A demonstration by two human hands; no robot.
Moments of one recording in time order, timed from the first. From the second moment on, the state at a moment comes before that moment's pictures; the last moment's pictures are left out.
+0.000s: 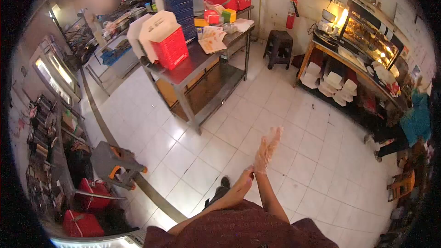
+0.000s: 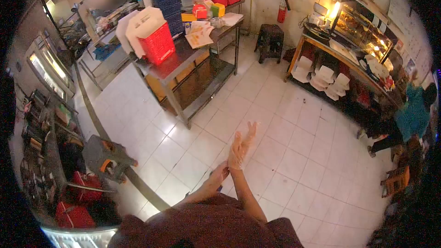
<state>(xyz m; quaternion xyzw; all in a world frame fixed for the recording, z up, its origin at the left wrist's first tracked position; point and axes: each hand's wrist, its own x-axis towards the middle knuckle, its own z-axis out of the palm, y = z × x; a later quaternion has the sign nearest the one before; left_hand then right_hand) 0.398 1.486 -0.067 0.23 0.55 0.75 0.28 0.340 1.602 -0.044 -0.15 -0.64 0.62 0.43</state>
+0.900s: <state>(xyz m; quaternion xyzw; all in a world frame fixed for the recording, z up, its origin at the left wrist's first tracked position) -0.432 1.799 -0.039 0.22 0.78 0.56 -0.20 -0.222 2.104 -0.112 -0.25 -0.59 0.65 0.41</state>
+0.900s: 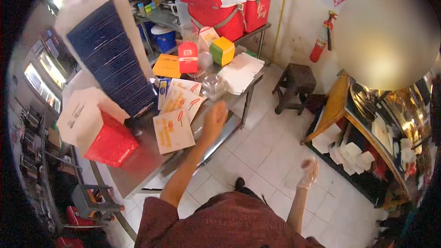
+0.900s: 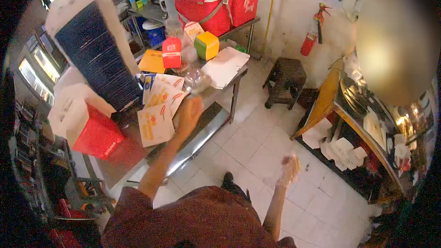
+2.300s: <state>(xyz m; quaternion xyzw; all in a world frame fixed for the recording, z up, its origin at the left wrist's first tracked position) -0.825 1.814 0.069 0.03 0.92 0.35 -0.16 -0.840 2.026 0.001 0.15 -0.66 0.71 -0.18</state>
